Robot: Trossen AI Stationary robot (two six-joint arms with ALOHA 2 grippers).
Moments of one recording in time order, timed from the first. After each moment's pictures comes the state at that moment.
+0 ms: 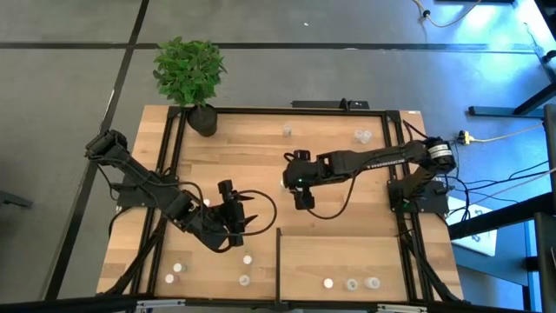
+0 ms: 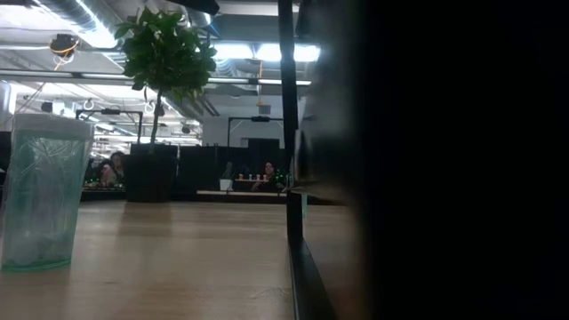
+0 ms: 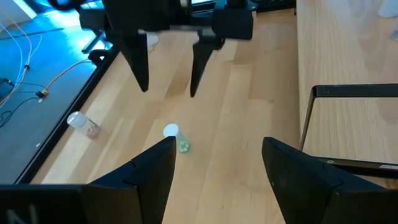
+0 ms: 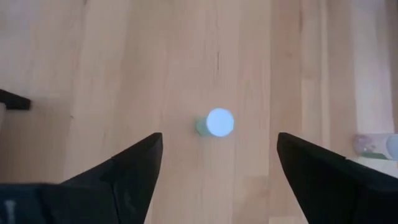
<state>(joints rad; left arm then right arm) -0.60 1.41 1.10 -0.51 -0.84 -0.41 0.07 1.73 1.36 -0.65 0.20 -0.10</state>
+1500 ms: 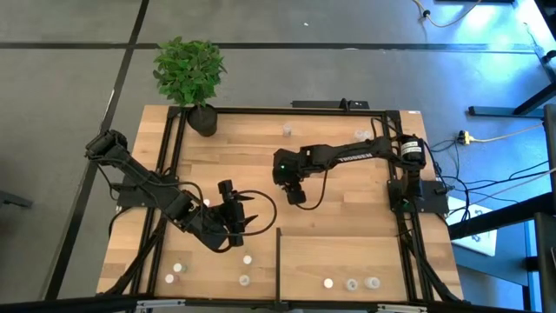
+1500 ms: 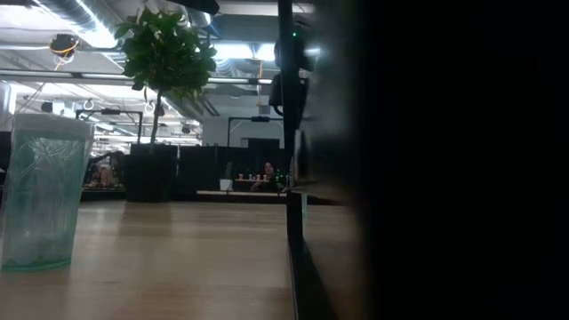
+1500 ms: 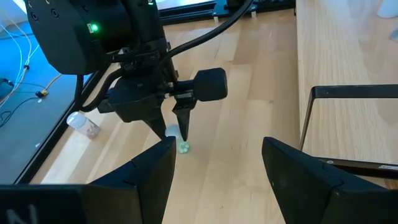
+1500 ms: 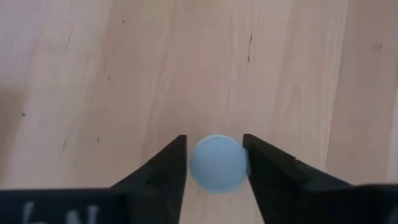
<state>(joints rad) -0.60 1.41 1.10 -0.50 -0.84 -0.41 -0.08 1.96 1.36 -0.50 -0.11 -0.26</state>
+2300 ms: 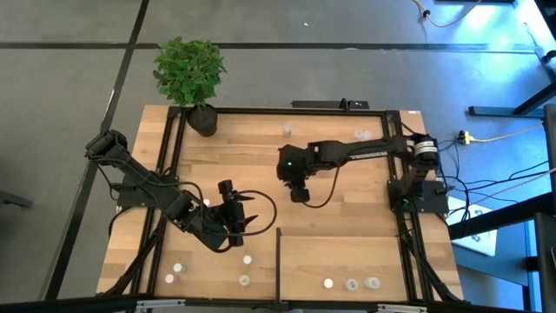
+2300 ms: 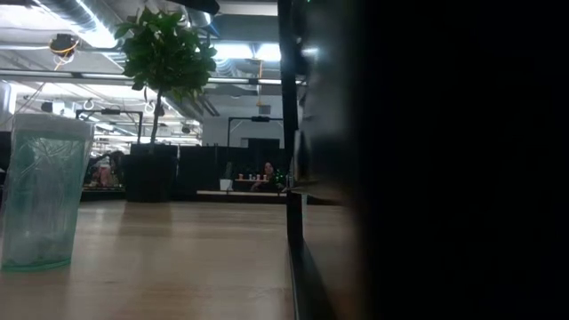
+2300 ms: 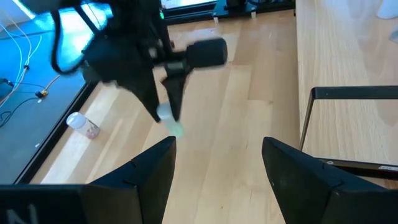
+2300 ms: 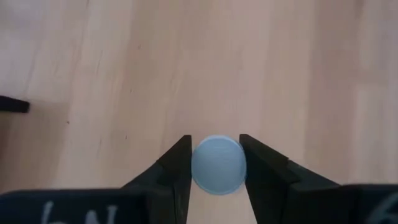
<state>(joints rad) -0.60 1.41 1.10 -0.50 -0.84 -0.41 -0.07 1.83 1.36 -0.58 -0.08 -0.18</state>
